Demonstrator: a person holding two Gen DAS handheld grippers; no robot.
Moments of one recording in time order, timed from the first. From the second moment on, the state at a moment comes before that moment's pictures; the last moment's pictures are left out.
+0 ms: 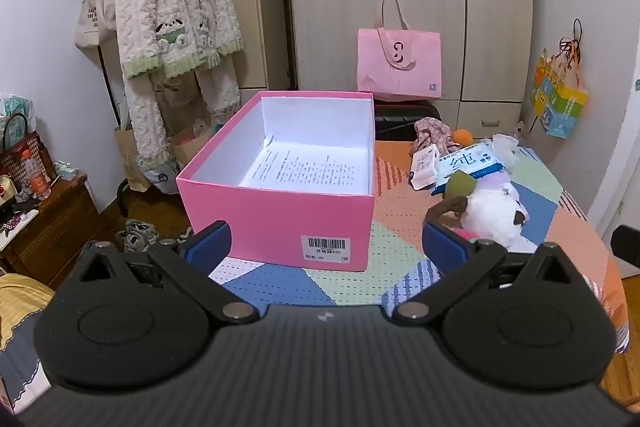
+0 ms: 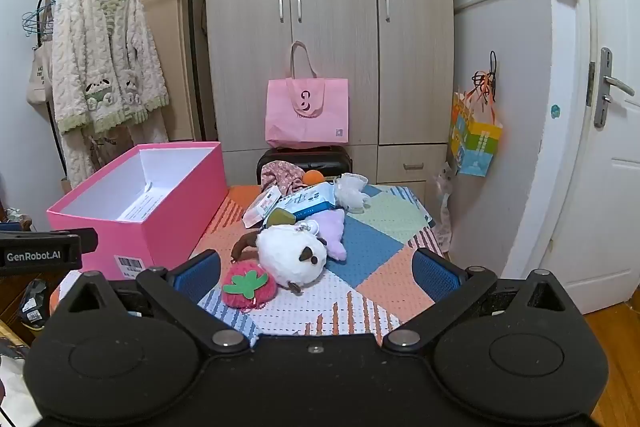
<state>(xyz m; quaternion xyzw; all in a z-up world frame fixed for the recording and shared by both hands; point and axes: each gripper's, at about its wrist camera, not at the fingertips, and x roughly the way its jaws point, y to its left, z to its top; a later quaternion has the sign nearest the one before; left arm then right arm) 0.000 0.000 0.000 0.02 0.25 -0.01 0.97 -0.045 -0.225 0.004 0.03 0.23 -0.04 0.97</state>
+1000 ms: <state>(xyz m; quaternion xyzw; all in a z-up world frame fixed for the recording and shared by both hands) 0.004 0.004 -0.010 0.02 0.26 0.00 0.97 -0.044 -0.224 -0.002 0.02 0.24 -0.04 0.97</state>
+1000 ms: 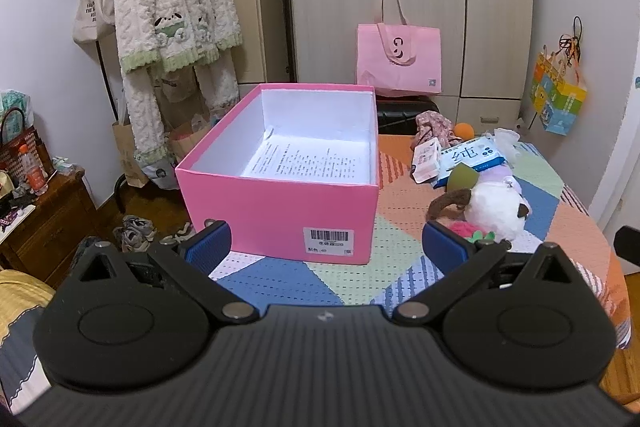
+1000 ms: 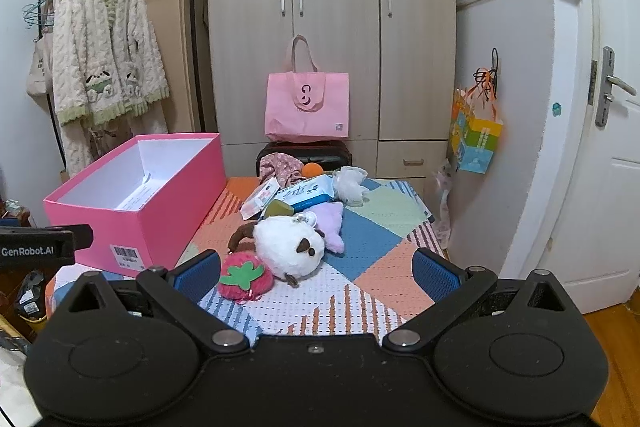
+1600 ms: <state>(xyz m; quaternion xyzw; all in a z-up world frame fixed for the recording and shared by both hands) 0.002 -0.006 -0.019 0.03 0.26 -0.03 0.96 -0.049 -0.216 -0.003 0.01 0.23 -0.04 0.97</state>
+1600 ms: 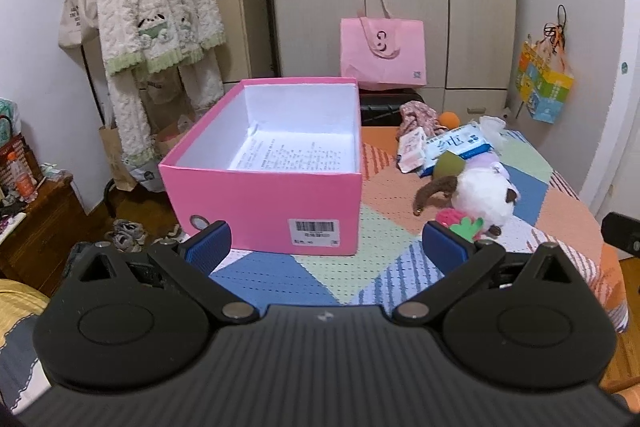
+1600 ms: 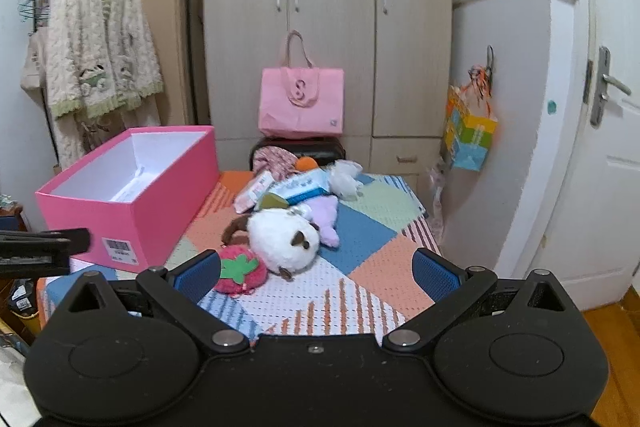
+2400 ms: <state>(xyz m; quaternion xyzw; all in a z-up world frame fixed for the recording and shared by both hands) 0.001 0.008 -0.034 0.02 0.22 -0.02 0.98 -0.051 -0.215 -0.013 -0.01 0.20 -0.05 0.98</state>
